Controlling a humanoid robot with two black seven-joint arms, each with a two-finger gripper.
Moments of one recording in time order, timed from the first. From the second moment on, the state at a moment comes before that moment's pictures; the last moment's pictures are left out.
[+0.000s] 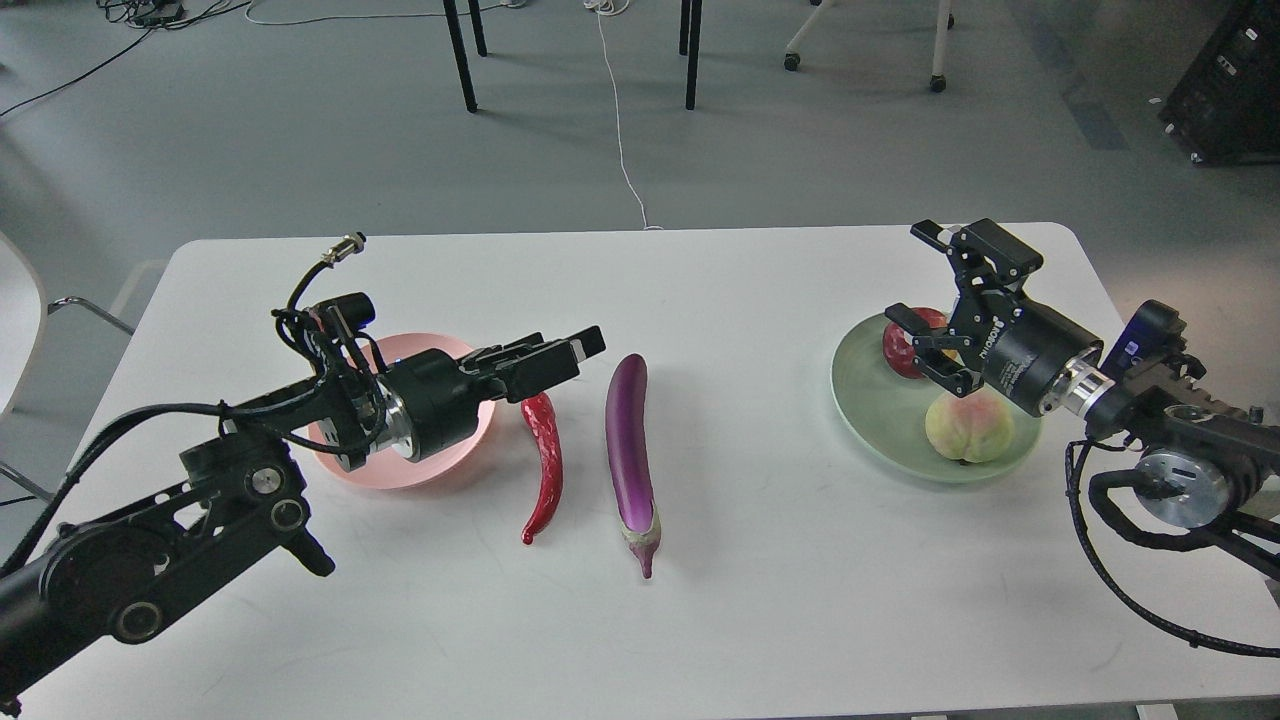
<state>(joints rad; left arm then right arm) -0.55 0.52 -0.71 -1.46 1.58 -0.29 -0.04 0.77 -0.80 0.17 1.21 -0.04 0.35 0.49</state>
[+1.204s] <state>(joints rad) -0.82 0.37 -0.37 -1.31 1.41 -0.49 0.42 0.70 -0.89 0.17 1.15 0.06 0.49 0.49</state>
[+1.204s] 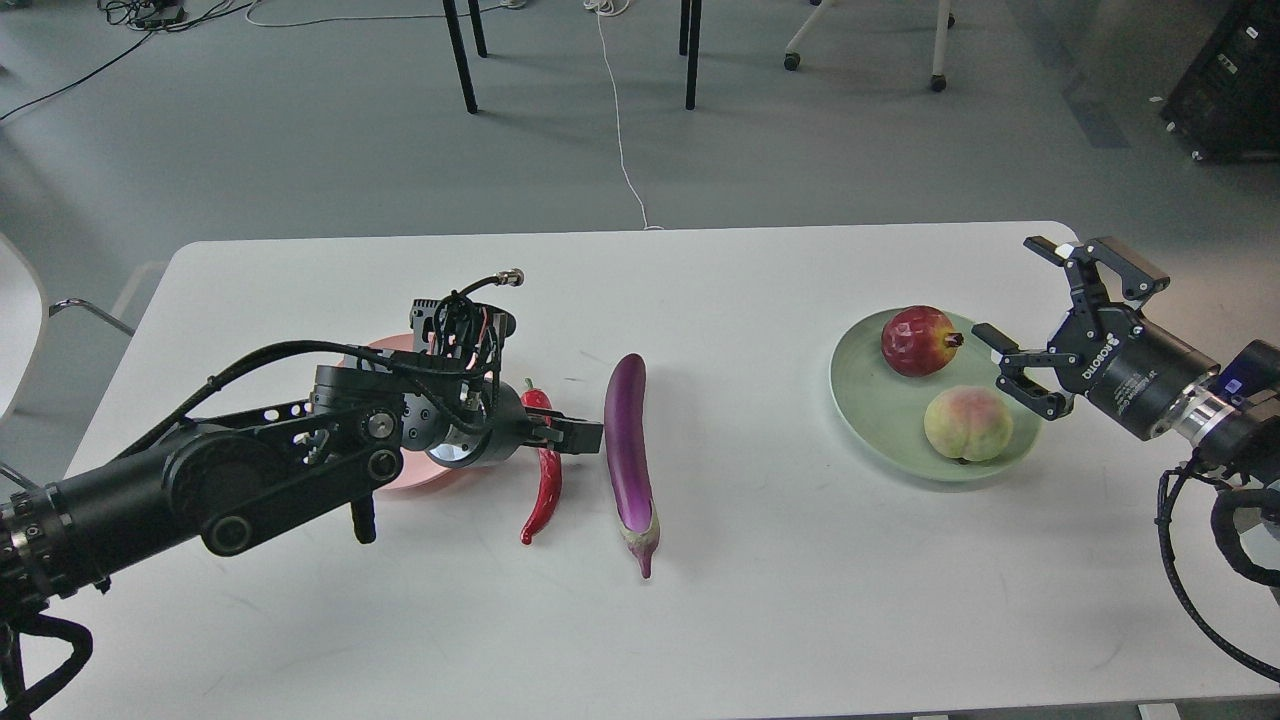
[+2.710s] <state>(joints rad) -0.80 0.35 -0.34 -1.25 1.43 -0.49 0.42 0.70 -0.89 0.17 1.15 0.06 0.49 0.49</state>
